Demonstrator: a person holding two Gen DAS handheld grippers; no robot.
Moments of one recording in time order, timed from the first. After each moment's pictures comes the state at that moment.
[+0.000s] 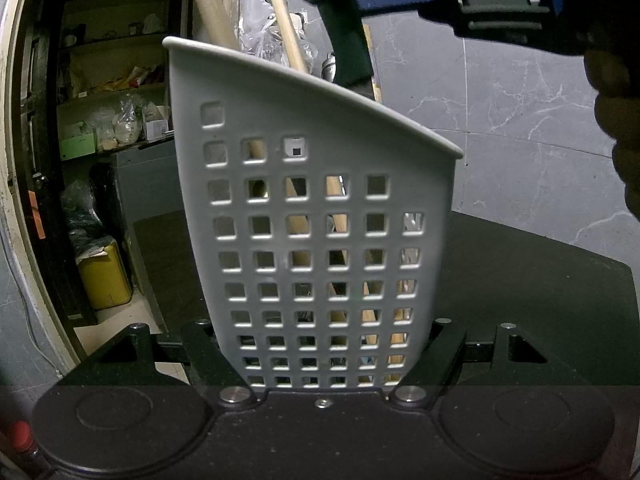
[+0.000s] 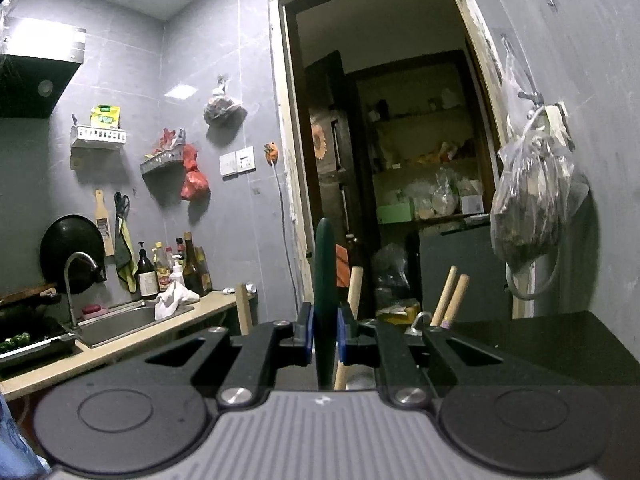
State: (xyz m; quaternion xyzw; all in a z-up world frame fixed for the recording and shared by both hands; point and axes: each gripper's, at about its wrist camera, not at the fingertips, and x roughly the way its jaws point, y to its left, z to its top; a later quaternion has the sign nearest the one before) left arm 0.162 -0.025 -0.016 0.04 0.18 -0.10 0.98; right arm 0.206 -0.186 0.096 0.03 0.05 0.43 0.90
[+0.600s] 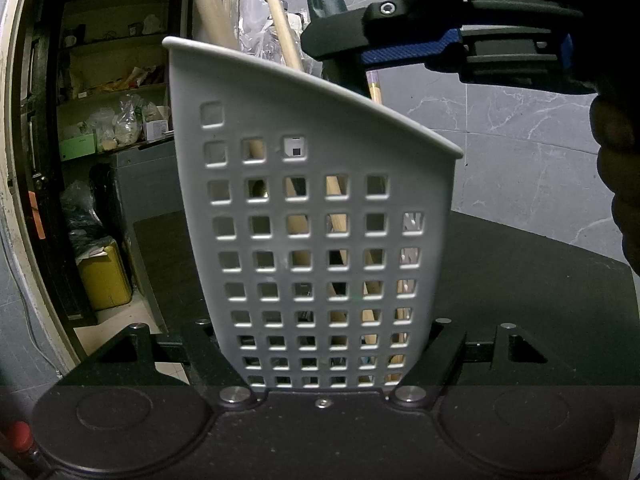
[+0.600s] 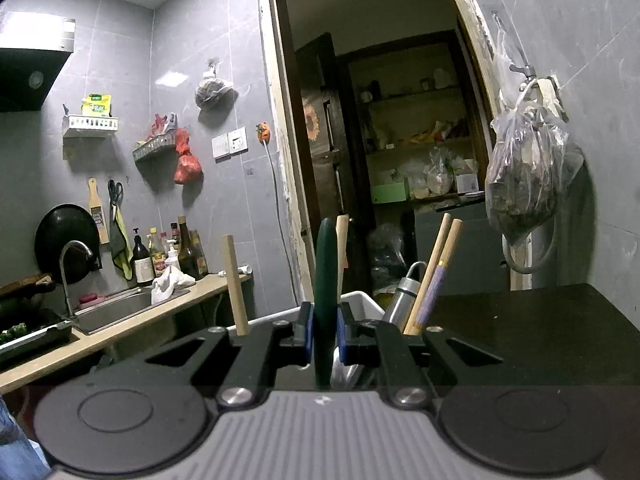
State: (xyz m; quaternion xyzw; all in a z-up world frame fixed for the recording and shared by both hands) left arm 0.162 -0.025 -0.016 0.04 0.18 -0.10 0.98; right arm 0.210 -0.187 0.074 0.03 0.08 0.43 0.90
